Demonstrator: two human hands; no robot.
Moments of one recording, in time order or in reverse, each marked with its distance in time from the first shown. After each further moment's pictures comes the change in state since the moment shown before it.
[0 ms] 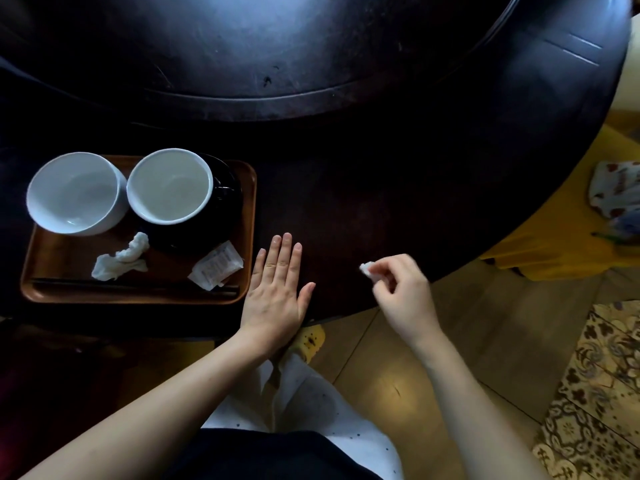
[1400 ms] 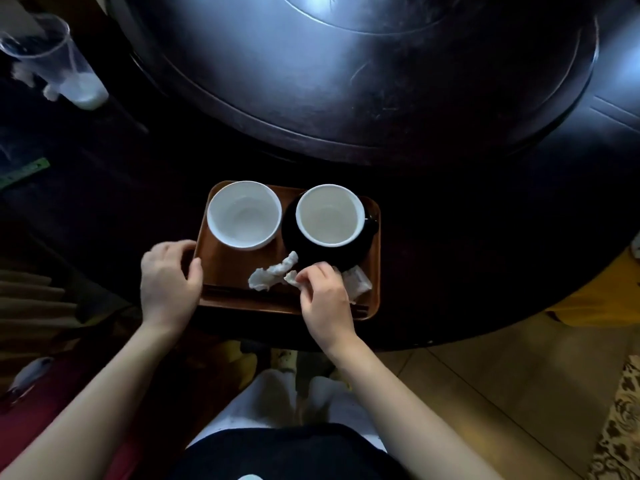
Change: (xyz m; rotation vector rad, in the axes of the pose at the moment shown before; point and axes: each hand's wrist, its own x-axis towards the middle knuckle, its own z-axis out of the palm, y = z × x) left_hand -0.056 -0.294 -0.106 -0.383 0.306 -0.523; right_hand -0.015 -0.204 0.215 -0.116 -0.046 -0.234
